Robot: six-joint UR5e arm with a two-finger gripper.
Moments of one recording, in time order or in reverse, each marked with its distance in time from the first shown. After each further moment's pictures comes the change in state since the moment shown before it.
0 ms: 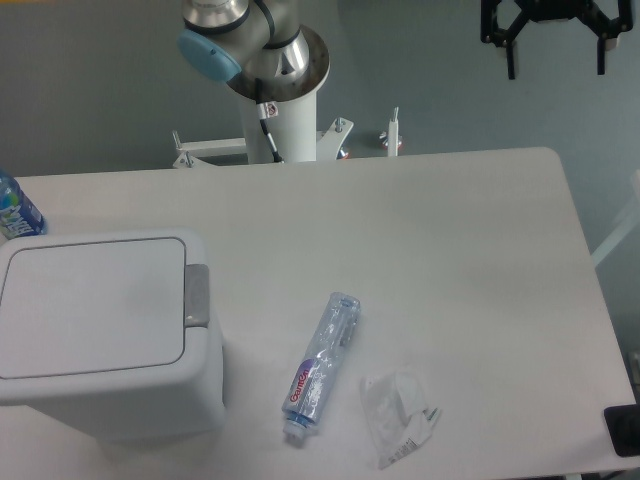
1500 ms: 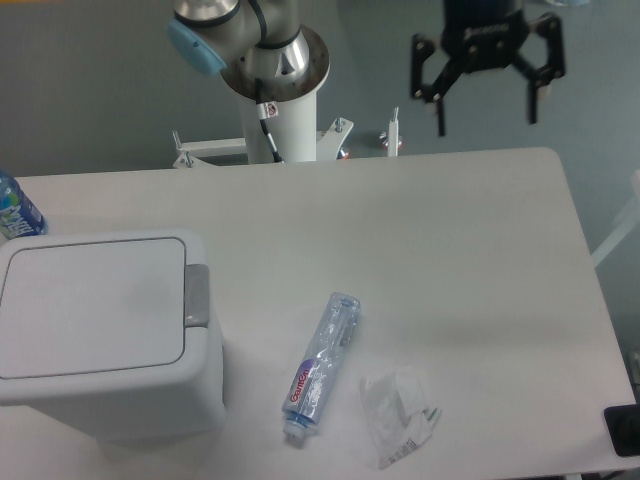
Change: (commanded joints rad) arm -0.316 -0.049 -0.023 0.137 -0.014 -0.902
